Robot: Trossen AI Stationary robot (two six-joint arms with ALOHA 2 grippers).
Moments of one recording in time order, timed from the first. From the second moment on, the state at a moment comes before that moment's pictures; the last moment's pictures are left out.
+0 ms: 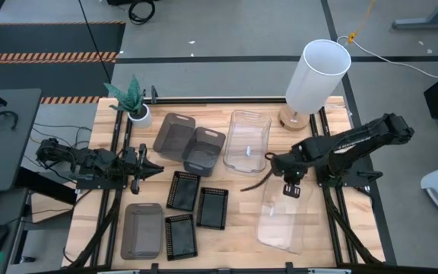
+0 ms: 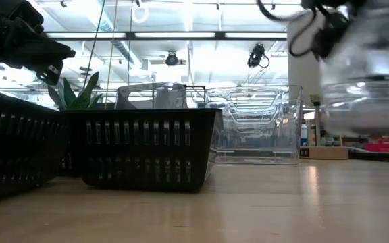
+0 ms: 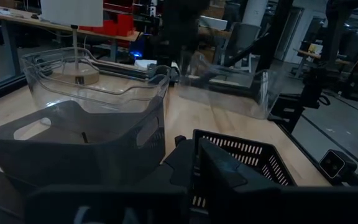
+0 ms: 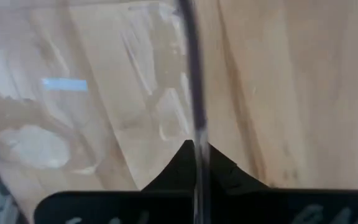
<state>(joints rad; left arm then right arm) -0.30 0.02 0.07 -0.10 -0.28 -0.20 0.19 1.24 0.91 -1.07 -0.15 0.51</state>
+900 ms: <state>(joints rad) -0.30 0.02 0.07 -0.10 -0.28 -0.20 -0.34 1.50 1.73 -1.25 -0.01 -0.20</state>
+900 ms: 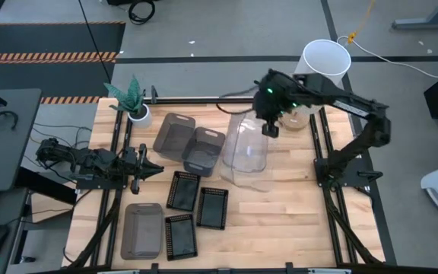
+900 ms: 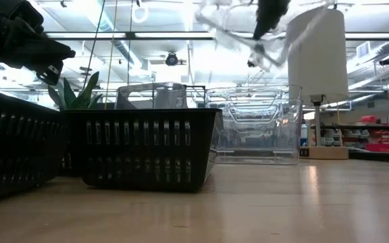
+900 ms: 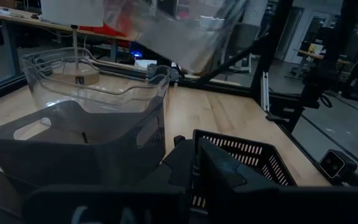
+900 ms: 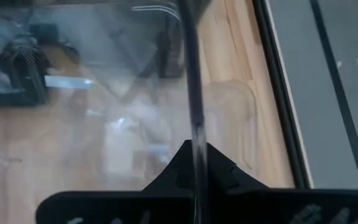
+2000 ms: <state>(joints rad) -0.30 0.02 0.07 -0.10 -0.28 -0.20 -0.61 1.89 1.91 -1.43 -0.15 -0.49</state>
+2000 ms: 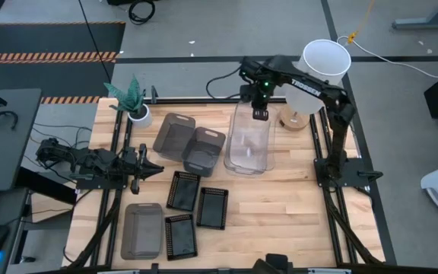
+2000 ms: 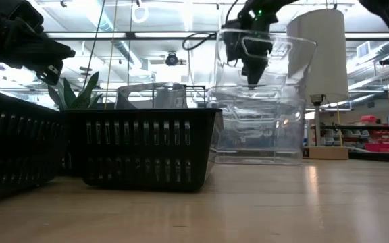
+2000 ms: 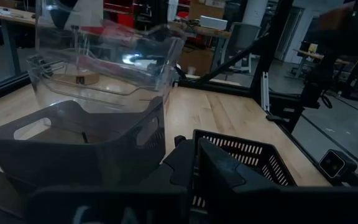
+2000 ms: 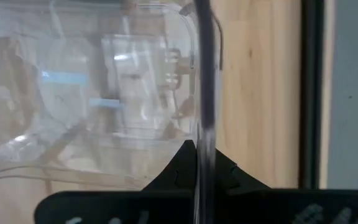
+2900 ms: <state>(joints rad) -0.30 0.02 0.07 -0.10 -0.28 -0.20 -0.51 2.01 2.01 -1.58 0.05 -0.28</state>
